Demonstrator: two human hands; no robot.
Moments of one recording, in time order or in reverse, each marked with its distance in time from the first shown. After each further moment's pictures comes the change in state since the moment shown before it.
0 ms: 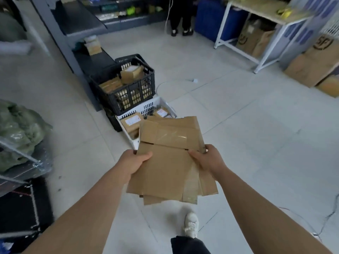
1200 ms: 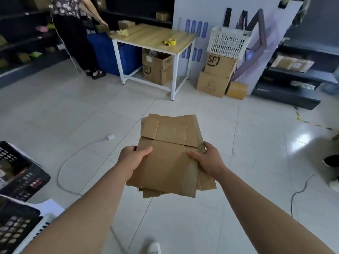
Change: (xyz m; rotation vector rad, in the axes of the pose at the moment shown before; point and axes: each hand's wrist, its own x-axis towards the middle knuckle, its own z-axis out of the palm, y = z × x) left_hand 0.339 0.590 0.502 0.247 -0.337 0.351; right_hand 0.496 -0.113 -0.520 0.235 0.458 -0.004
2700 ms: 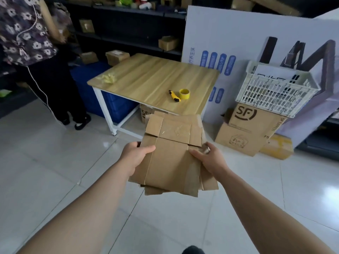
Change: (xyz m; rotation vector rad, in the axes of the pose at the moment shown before) left_hand 0.860 0.523 0.014 0.012 0.006 0.009; right_hand 0.945 -0.333 0.038 -0.074 0.058 0.036
